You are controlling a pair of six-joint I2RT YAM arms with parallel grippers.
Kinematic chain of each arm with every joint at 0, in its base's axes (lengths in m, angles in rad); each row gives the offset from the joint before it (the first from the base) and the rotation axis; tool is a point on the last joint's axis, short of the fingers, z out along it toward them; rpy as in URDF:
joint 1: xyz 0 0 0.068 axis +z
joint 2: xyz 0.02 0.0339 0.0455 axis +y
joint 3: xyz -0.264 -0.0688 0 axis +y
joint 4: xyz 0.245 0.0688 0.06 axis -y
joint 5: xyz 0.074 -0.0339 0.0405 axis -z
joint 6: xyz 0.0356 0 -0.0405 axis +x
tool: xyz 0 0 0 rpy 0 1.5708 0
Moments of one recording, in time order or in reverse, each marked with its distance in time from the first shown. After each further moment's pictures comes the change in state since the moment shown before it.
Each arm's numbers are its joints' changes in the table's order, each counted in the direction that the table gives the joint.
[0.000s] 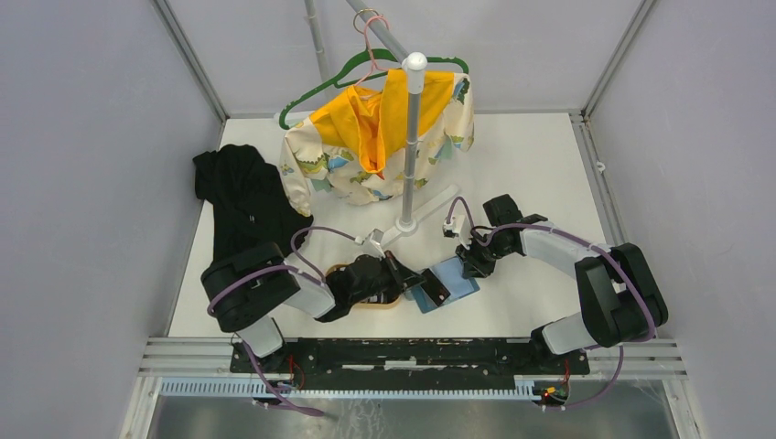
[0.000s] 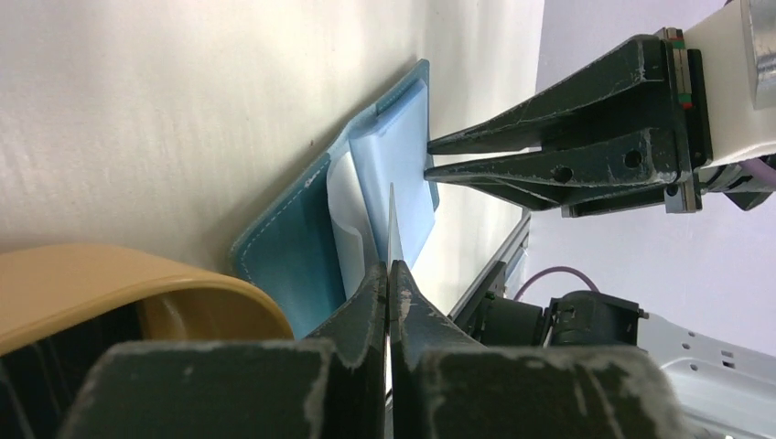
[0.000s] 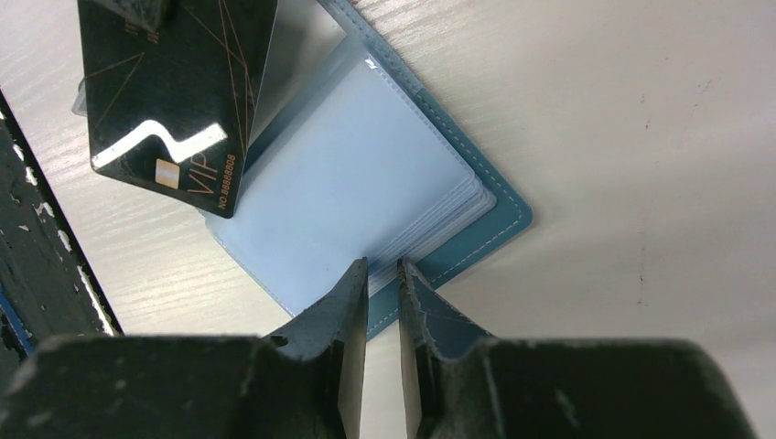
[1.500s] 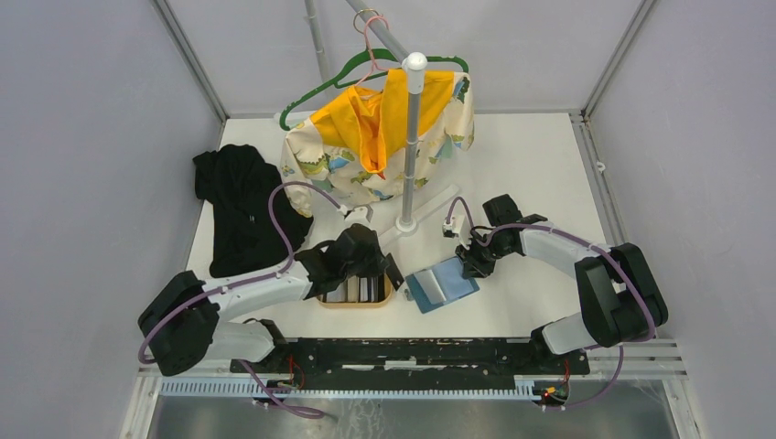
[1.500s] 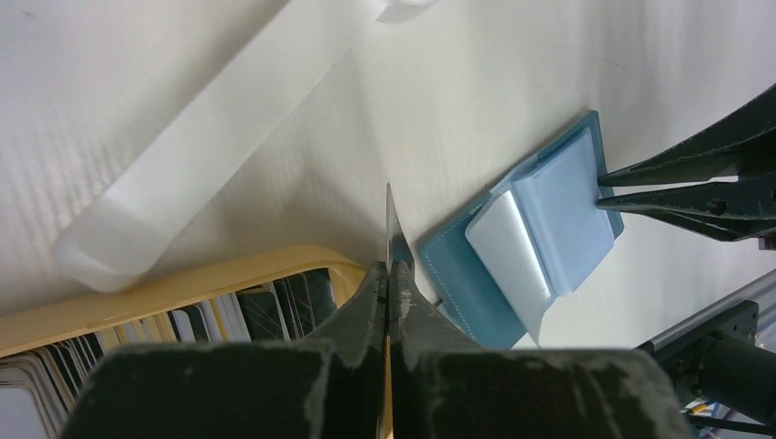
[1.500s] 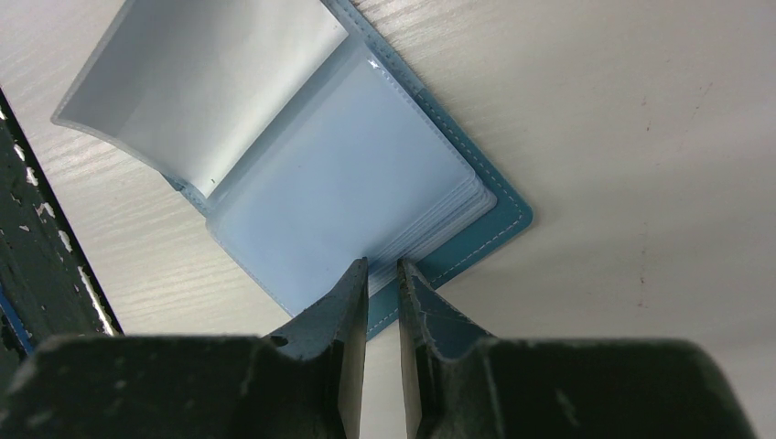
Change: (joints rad) left arm 0.115 -0.385 -0.257 -0.992 -0.162 0.457; right arm 0.002 0.000 0.000 0.000 -0.001 0.000
